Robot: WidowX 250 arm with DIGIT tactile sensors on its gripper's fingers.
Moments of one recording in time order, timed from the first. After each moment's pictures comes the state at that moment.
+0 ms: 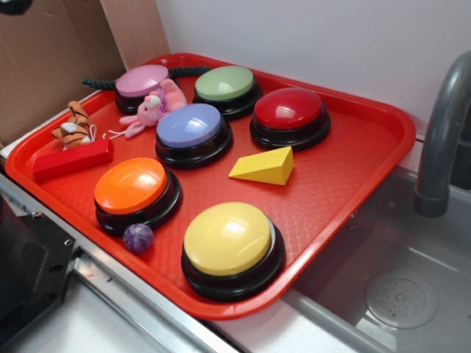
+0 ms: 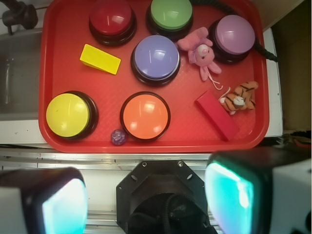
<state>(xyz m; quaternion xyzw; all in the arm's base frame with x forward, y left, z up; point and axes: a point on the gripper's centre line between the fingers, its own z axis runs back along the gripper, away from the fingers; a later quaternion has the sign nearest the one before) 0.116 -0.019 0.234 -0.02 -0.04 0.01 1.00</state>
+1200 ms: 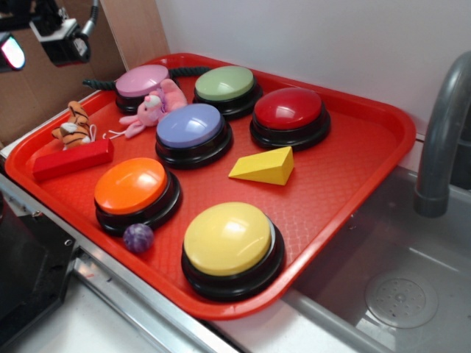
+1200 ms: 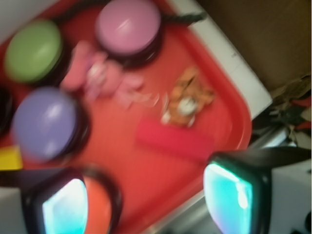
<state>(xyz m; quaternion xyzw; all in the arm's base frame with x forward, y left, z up) 0.158 0.100 0.131 0.01 -0.10 0.34 0.93</state>
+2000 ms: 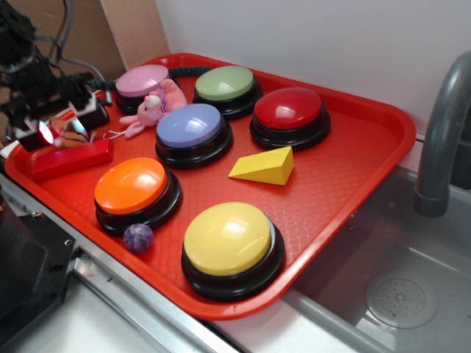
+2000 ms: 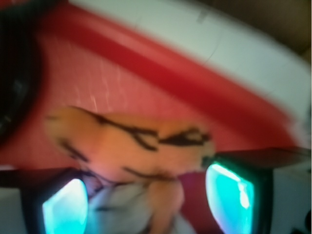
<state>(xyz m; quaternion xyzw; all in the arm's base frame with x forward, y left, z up) 0.173 0.153 0.014 -0.03 -0.09 0.49 0.86</state>
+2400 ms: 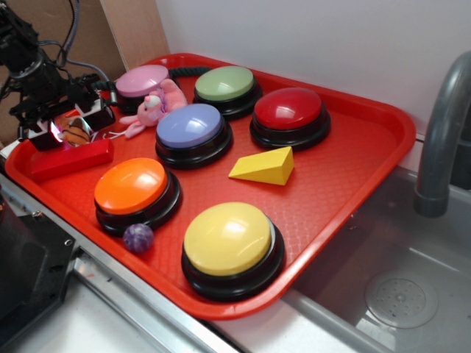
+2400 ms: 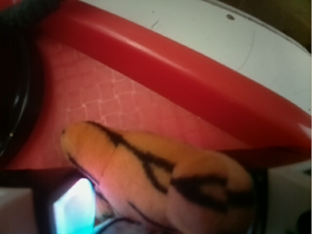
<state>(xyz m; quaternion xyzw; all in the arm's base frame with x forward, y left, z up) 0.181 0.156 0.014 -0.03 -0.13 0.48 0.87</state>
